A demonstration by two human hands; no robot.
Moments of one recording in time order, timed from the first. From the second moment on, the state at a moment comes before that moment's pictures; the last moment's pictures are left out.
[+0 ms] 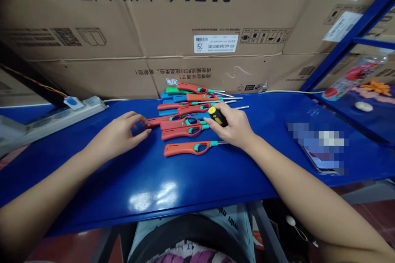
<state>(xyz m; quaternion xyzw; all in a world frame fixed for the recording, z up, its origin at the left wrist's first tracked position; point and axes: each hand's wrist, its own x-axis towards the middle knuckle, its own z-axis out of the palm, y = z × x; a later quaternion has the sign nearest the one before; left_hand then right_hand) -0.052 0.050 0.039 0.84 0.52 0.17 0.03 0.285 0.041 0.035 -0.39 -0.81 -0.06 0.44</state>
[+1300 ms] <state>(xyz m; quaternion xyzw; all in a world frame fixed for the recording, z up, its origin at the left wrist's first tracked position) -0.046 0.041 0.044 0.83 0.50 0.22 0.12 0.289 0.045 0.033 -0.37 -0.82 -0.14 0.42</state>
